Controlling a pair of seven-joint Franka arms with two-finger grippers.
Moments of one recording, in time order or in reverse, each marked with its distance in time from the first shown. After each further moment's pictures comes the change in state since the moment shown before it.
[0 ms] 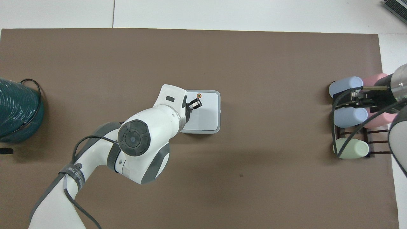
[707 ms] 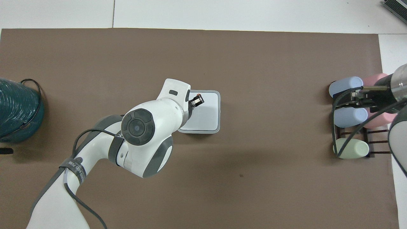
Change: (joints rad) left arm 0.006 0.035 0.001 0.112 0.000 -0.159 0.000; right arm 0.000 0.000 0.000 0.000 0.000 0.000 0.000
